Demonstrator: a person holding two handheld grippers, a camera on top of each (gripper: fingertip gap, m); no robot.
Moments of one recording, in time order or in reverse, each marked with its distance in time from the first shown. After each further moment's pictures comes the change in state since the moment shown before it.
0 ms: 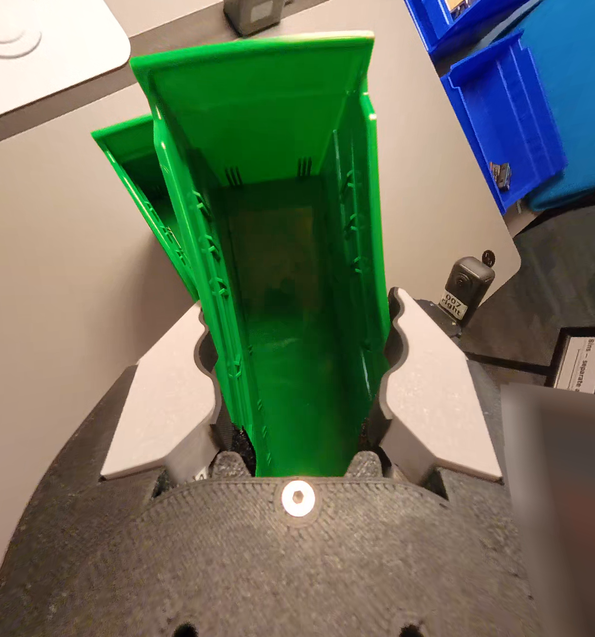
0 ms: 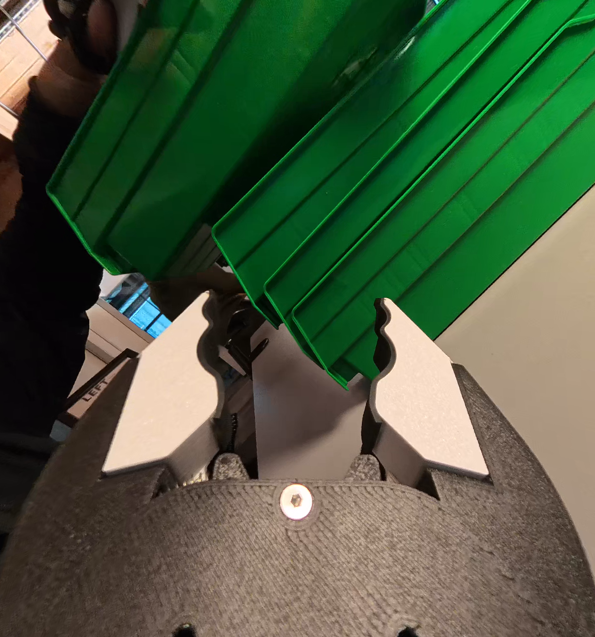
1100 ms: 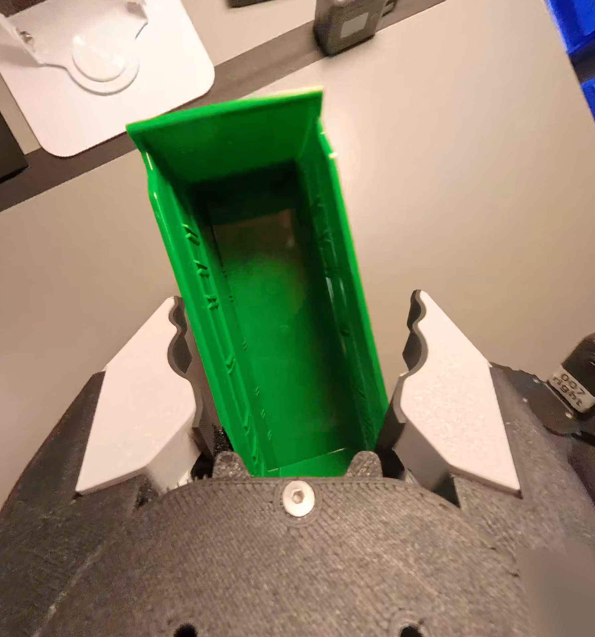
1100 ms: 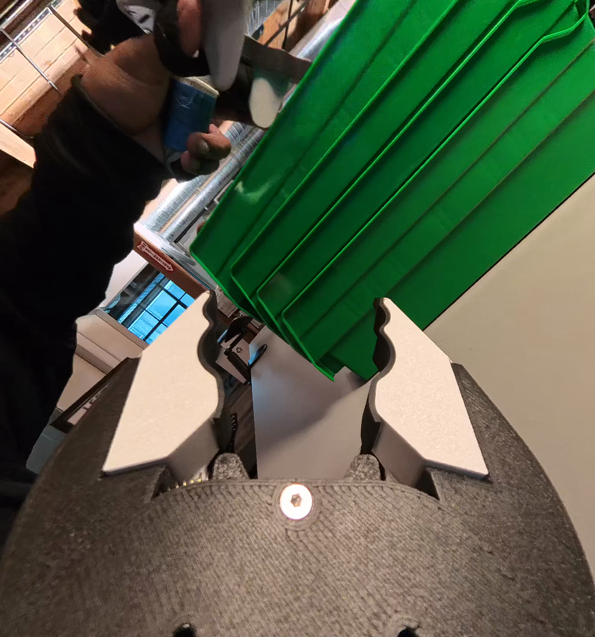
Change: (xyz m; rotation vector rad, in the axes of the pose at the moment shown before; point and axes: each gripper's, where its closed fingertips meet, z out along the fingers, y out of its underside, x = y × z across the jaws) left arm -0.027 -0.025 0.063 0.026 -0.260 0.015; right arm 0.005 -0.009 -0.011 0.024 0.015 0.015
